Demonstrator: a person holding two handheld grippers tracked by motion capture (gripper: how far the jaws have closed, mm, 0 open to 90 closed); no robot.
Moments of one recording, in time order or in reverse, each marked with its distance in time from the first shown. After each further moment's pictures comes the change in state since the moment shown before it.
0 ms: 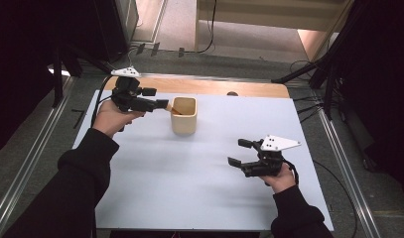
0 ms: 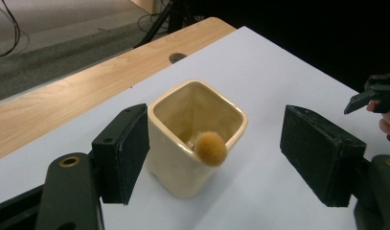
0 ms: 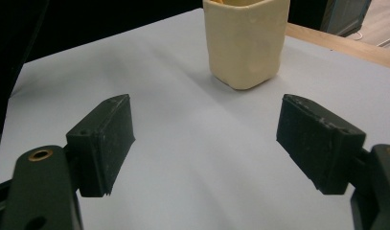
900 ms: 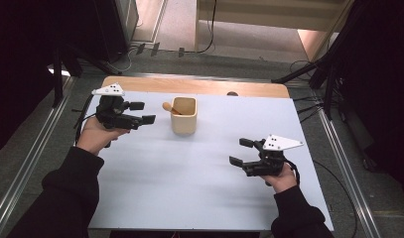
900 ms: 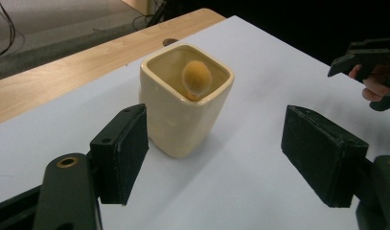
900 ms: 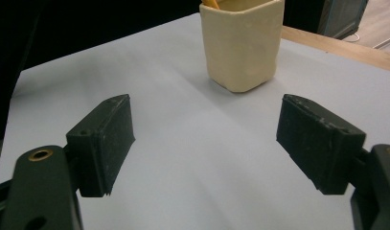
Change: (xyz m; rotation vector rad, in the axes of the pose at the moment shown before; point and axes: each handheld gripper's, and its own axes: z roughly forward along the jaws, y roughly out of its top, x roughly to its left) left arm -0.005 -0.045 -0.030 -0.018 -0.025 0.013; right arm -0.001 0.000 -0.004 -0.015 -0.002 0.013
